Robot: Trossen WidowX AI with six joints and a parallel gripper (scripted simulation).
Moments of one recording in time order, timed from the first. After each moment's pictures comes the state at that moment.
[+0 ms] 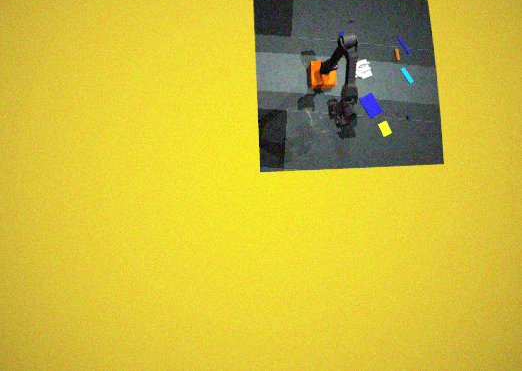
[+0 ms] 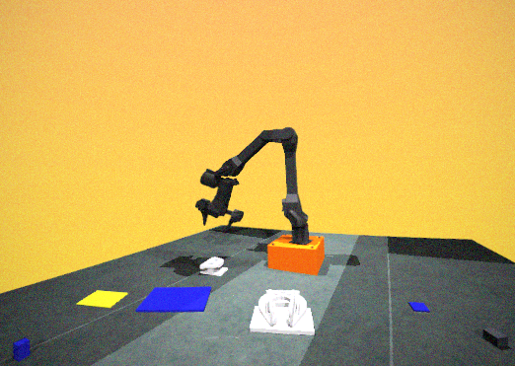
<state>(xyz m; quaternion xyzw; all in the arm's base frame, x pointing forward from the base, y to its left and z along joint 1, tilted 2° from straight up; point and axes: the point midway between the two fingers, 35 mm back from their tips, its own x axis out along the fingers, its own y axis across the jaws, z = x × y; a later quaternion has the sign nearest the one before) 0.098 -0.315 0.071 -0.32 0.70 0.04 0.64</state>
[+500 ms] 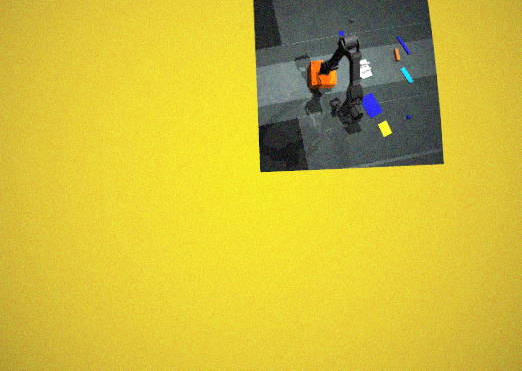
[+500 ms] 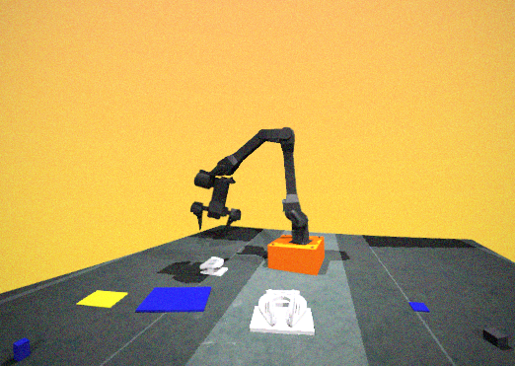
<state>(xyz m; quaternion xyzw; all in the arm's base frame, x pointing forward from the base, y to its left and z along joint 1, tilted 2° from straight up) 0.128 -0.298 0.068 -0.38 0.68 0.16 0.61</state>
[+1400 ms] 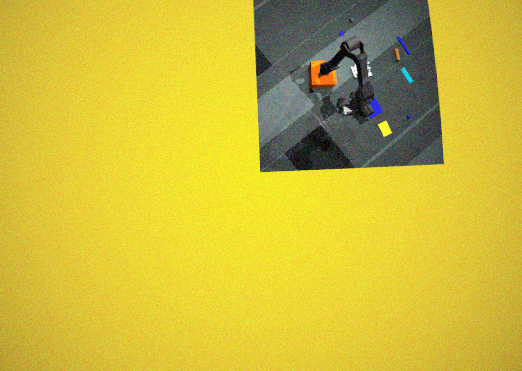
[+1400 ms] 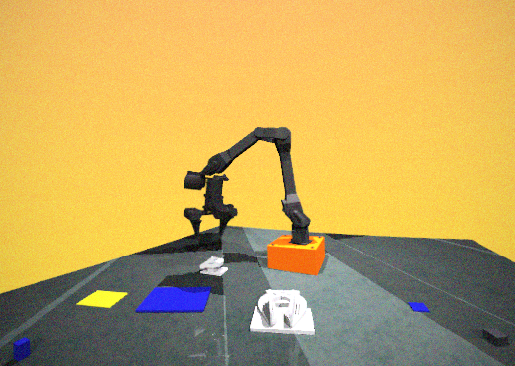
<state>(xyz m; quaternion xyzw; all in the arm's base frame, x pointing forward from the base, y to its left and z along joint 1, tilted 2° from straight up) 0.180 -0.255 0.067 -0.51 0.57 0.40 0.51</state>
